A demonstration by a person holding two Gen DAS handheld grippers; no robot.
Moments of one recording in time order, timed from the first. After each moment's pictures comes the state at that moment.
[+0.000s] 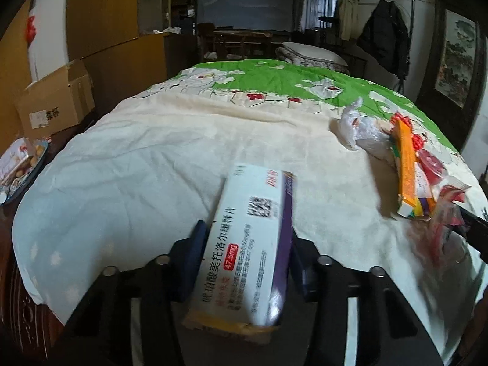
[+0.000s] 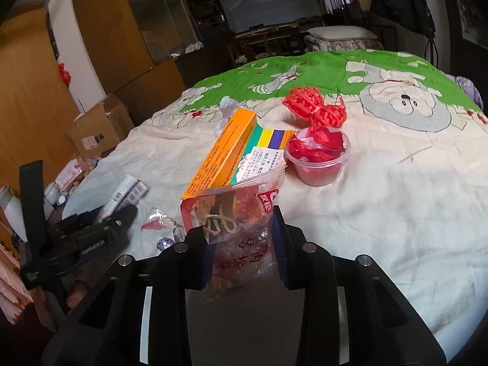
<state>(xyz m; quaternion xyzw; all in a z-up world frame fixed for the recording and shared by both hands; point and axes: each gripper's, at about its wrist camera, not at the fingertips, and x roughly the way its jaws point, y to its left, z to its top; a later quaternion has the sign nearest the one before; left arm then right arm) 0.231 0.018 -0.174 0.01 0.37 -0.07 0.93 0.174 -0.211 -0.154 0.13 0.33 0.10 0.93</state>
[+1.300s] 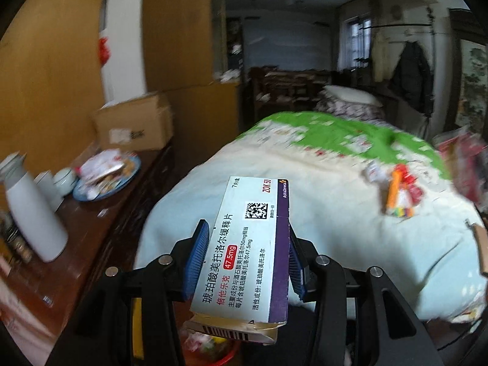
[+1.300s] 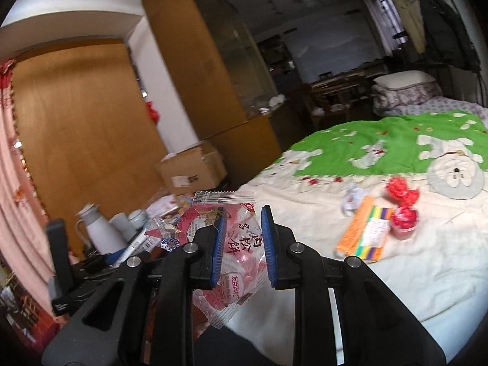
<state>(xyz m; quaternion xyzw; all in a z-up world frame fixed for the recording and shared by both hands) 0.046 0.139 -0.056 0.01 0.29 0.05 0.96 0.064 -0.149 -0.017 0.16 0.19 0.27 0.93</state>
